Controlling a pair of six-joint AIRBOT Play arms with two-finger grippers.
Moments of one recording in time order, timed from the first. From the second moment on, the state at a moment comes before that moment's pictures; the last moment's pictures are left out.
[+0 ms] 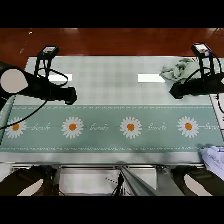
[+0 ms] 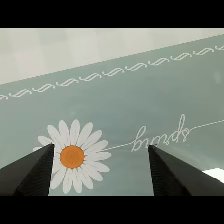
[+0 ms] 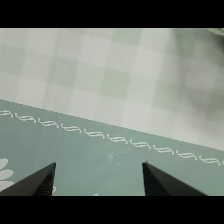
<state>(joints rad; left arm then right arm) -0.40 -1.04 1.16 1.52 -1.28 -1.75 0.06 -1.01 1.08 -1.48 1.14 1.43</state>
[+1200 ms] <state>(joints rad) -0.40 -1.04 1.16 1.52 -1.10 -1.75 0.07 -1.01 1.08 -1.40 0.98 1.43</state>
